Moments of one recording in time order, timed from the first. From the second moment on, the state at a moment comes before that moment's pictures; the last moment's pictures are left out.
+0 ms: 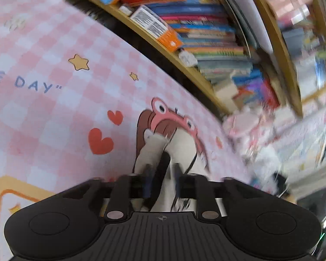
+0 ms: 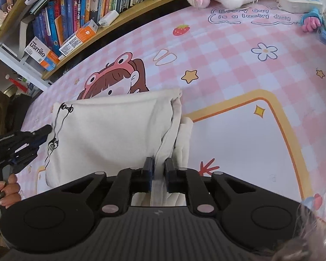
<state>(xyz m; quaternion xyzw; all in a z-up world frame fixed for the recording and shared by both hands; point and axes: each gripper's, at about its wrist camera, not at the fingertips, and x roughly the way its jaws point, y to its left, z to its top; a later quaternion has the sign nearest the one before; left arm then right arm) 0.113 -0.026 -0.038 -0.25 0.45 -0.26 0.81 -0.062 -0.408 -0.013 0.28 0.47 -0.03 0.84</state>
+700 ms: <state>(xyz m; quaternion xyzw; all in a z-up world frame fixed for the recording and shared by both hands) 0.040 -0.018 -0.026 -0.28 0.47 -0.25 0.80 -0.071 -0.397 -0.005 0.29 0.46 -0.02 0.84</state>
